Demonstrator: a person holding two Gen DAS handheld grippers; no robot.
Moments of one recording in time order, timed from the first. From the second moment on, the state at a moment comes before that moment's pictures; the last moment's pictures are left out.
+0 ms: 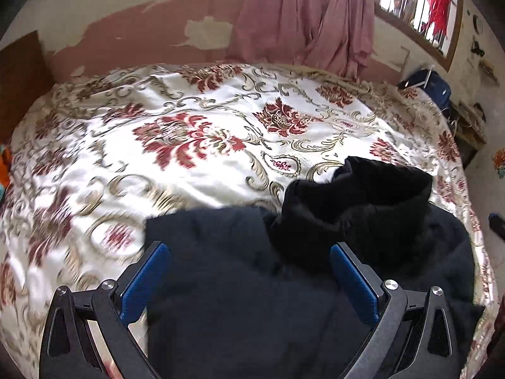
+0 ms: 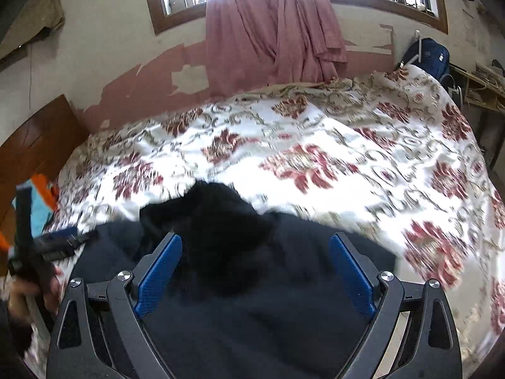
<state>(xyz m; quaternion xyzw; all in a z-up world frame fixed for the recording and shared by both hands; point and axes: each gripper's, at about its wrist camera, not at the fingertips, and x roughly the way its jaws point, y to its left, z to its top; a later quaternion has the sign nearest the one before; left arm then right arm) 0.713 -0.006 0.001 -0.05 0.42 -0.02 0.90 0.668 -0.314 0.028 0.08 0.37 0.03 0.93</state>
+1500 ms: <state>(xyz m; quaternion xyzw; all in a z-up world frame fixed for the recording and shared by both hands) 0.703 -0.034 -0.101 0.00 0.47 -0.04 0.88 0.658 -0.276 -0.087 -0.09 0.44 0.07 0.89</state>
